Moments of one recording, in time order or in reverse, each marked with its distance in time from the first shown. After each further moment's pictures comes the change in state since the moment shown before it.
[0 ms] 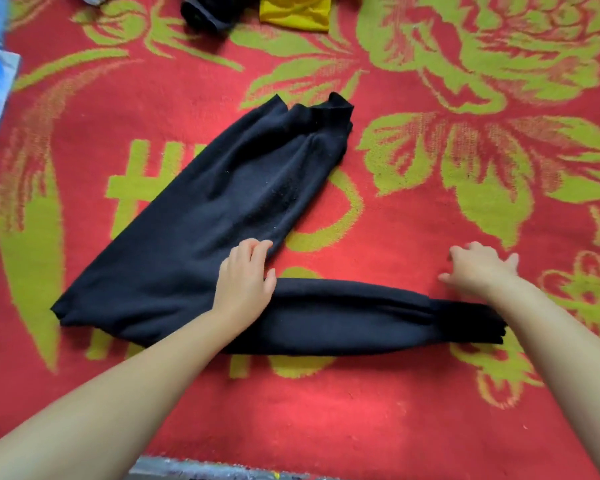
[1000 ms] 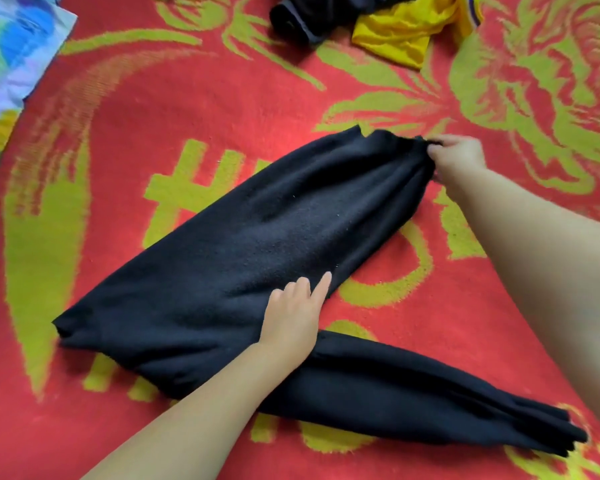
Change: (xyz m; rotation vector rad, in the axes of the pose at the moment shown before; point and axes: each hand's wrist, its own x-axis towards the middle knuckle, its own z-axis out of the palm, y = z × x) left_hand 0.028 -0.020 0.024 0.149 -0.059 0.020; right_hand 0.102 -0.198 -0.171 1.158 0.454 -0.219
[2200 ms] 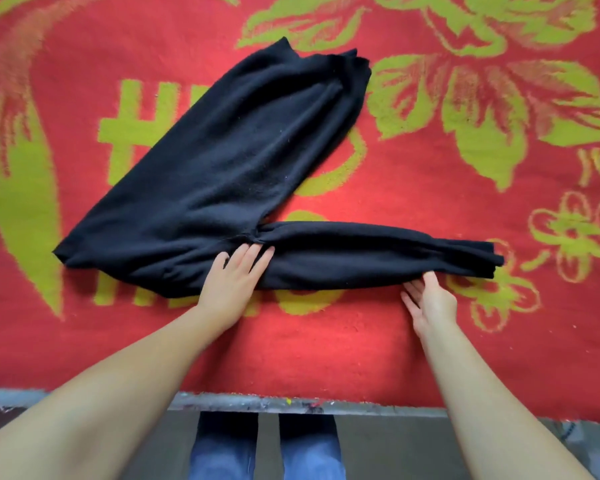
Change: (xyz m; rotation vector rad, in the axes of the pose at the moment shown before) left_hand -0.120 -0.033 0.027 0.236 -0.045 0.309; right_hand -0.298 0.251 -0.065 0.815 0.265 0.816
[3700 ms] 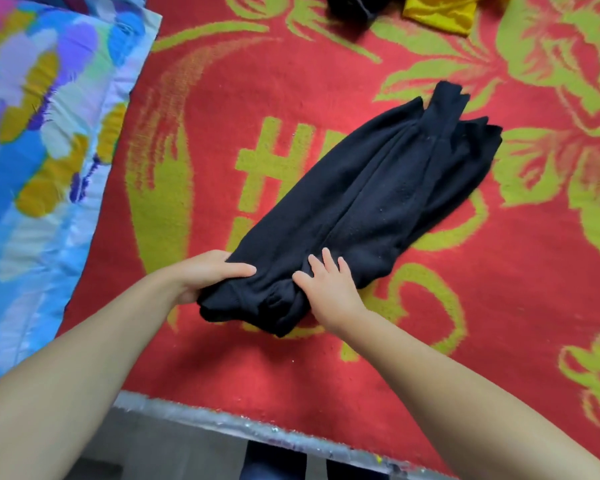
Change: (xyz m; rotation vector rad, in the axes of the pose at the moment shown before) left_hand -0.039 -0.217 -0.080 -1.512 -0.579 -0.779; right_hand -0.146 0.101 0.255 -2.025 -0.709 -1.400
